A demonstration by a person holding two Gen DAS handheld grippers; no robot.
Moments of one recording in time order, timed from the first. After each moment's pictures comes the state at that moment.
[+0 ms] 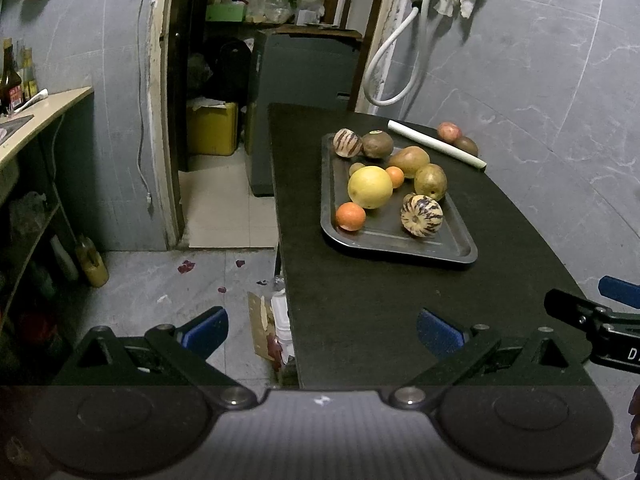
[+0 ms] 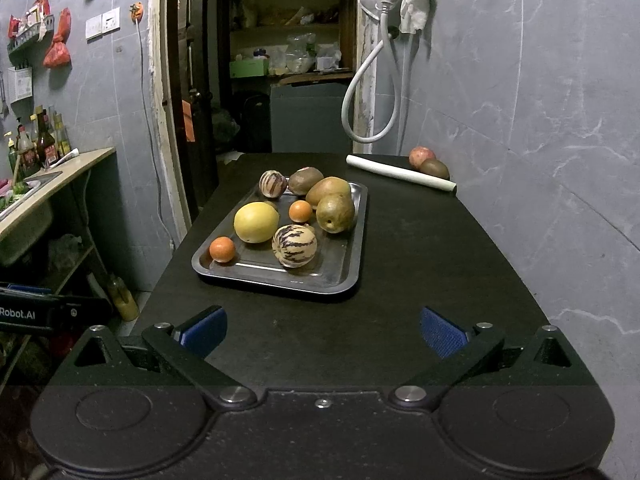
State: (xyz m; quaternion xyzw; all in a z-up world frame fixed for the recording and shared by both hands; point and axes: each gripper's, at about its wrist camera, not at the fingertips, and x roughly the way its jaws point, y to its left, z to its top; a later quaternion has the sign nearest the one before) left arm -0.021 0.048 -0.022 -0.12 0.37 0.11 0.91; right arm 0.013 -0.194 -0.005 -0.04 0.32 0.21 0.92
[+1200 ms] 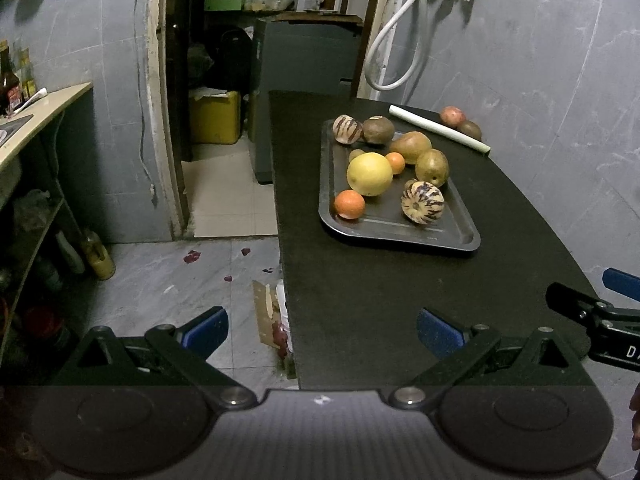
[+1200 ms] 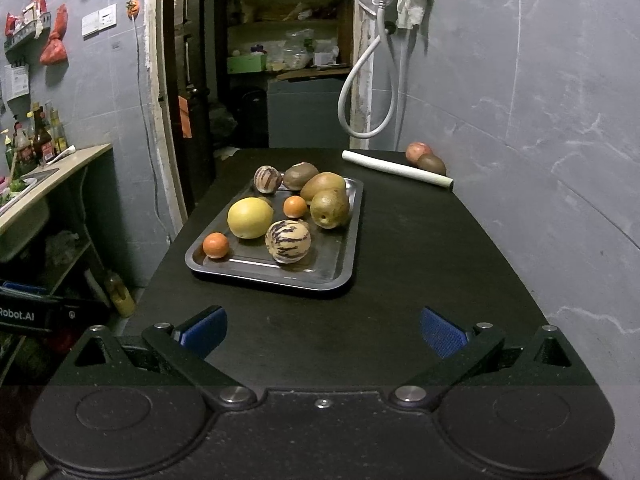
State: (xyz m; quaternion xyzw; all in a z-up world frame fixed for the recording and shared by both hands) left arm -0.012 0.037 -0.021 -0.11 0.40 0.11 0.90; right arm 0.020 -0.197 -0.006 -0.04 0.32 0.21 0.92
